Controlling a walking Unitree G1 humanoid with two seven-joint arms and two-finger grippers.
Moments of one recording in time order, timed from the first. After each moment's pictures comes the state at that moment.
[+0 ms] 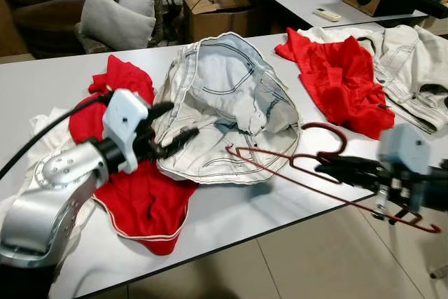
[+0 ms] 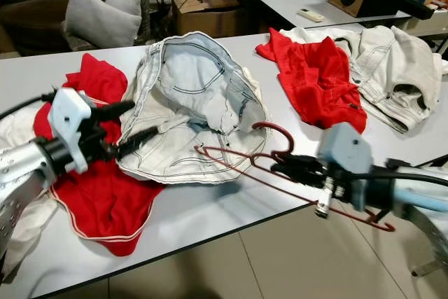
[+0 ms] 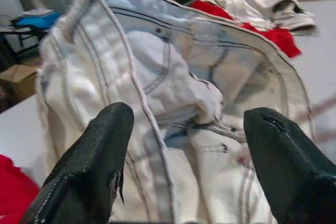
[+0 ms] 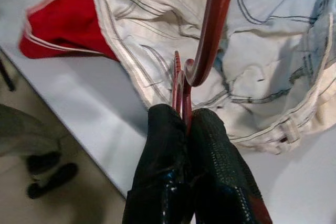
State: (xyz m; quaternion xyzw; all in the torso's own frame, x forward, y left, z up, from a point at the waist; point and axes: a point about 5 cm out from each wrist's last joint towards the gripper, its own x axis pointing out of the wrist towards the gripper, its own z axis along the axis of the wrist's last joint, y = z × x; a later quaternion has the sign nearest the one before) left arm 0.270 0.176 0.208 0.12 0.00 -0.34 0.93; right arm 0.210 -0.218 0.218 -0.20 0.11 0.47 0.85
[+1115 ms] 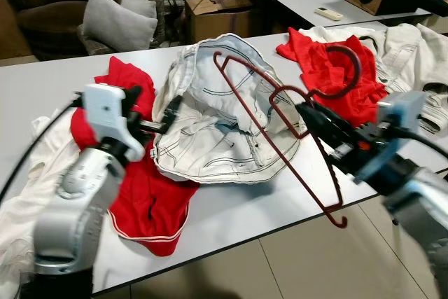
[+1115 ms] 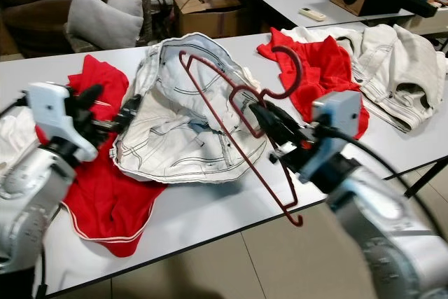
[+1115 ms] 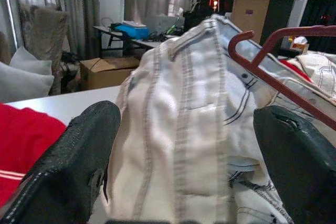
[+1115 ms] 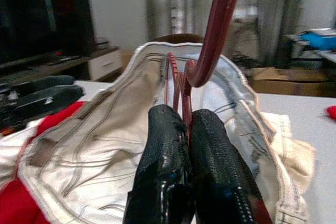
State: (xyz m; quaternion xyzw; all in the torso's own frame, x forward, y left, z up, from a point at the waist) left arm 0.274 0.170 0.199 -0.02 -0.05 -0.16 0.99; right arm 0.228 -0.157 0.224 0.05 -0.04 0.28 0.96
